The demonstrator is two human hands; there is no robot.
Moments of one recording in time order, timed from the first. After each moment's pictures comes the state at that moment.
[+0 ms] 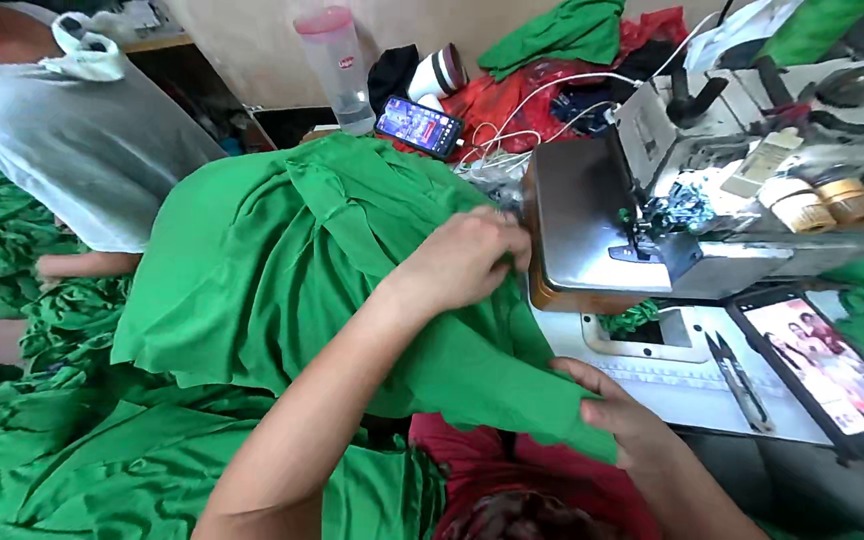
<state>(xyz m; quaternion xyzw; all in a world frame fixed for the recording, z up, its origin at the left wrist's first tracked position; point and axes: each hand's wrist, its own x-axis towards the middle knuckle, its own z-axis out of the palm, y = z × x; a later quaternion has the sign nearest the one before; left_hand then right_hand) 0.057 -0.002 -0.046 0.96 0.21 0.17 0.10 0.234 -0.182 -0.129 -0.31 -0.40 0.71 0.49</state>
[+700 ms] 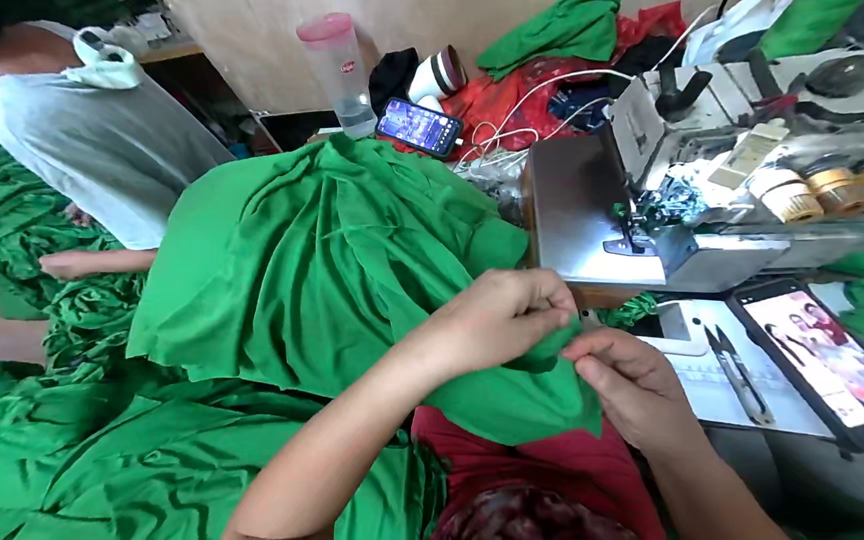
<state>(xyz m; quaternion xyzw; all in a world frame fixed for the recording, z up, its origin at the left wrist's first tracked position) 0.066 -0.069 -0.036 0.84 0.26 0.16 0.44 0.240 -0.167 -0.130 -0.28 -0.59 0.43 0.62</state>
